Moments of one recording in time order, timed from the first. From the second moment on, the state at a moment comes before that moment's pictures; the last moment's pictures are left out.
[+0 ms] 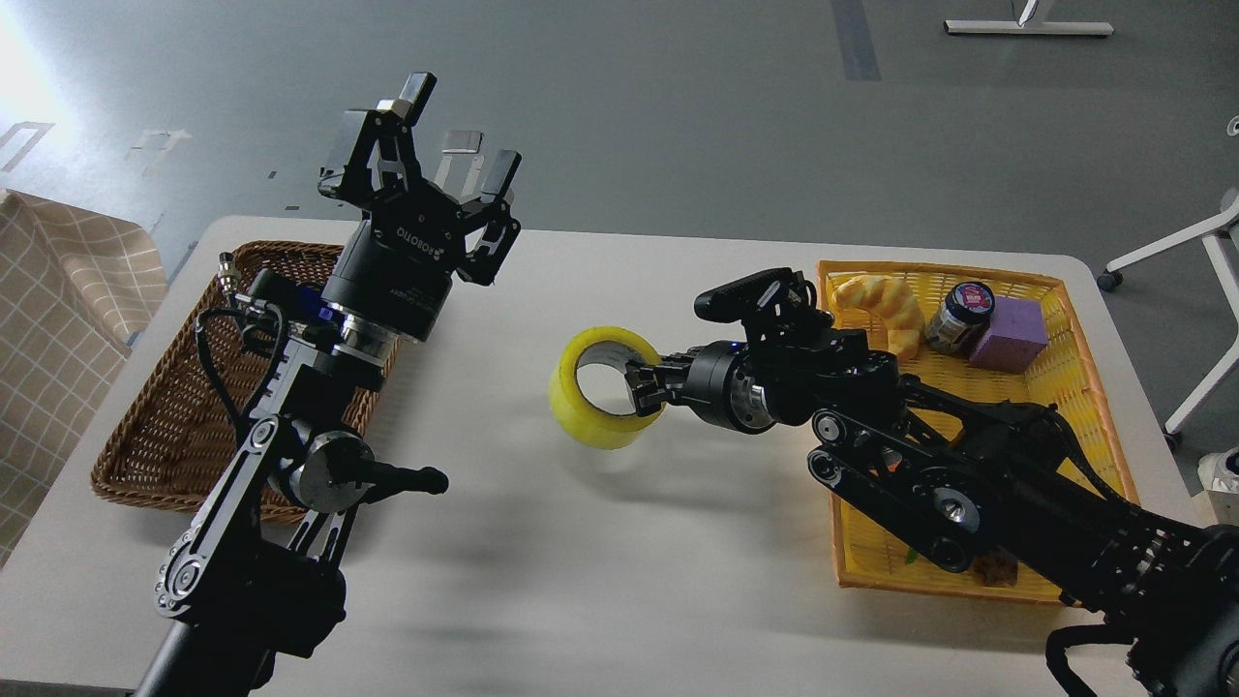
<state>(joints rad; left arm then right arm) -0.19 -0.04 -1.42 -1.53 0.91 -0.30 -0.23 0.80 -0.04 0.54 1.10 -1.95 0.49 -0.15</state>
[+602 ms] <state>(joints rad) -0.19 -0.04 -1.43 -1.52 0.91 -0.30 -0.24 0.80 -0.02 0.51 1.05 -1.96 0.49 -0.16</state>
